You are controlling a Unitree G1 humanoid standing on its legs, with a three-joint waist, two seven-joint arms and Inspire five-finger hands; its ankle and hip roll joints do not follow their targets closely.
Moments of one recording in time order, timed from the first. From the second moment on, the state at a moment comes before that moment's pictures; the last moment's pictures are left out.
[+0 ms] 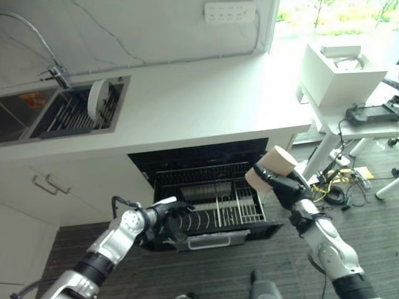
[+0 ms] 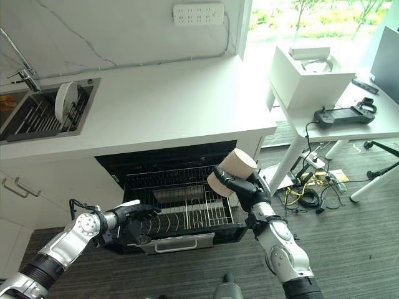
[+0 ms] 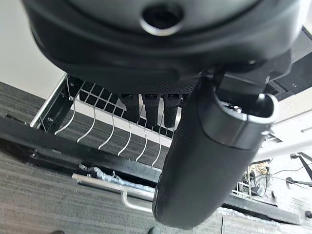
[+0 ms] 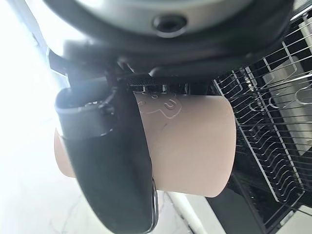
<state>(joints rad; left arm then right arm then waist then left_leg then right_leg) -0.27 0.68 -0.42 0.19 0.08 0.28 -0.47 -0.09 -0.45 0.10 0.03 0.88 0.09 -0.02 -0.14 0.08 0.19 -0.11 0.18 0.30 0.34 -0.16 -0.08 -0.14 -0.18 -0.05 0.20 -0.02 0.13</state>
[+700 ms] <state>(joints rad) -0.42 0.69 -0.41 0.06 0.13 0.52 -0.83 -0.16 -0.47 0.10 0.00 0.88 0.12 -0.04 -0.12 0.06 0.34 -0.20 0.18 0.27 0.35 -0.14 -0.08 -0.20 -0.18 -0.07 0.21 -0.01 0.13</state>
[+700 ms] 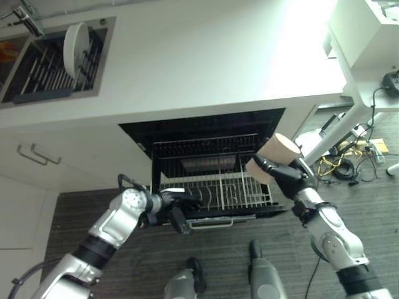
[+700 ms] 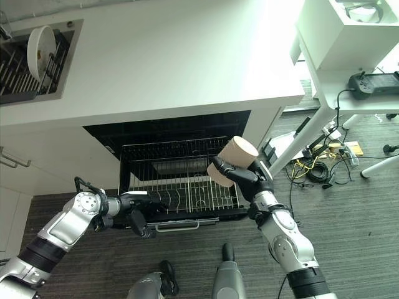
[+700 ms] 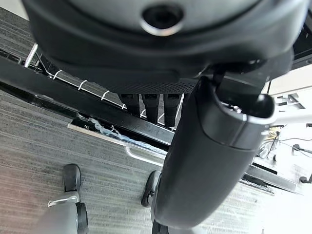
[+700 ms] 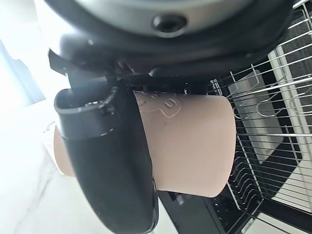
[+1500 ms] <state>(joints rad) -0.57 0.74 -0.43 0.09 0.12 0.62 -1.11 -0.25 -0.57 0.20 0.00 0.87 0.14 -0.04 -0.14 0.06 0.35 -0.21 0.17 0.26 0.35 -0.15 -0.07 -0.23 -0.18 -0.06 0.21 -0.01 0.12</state>
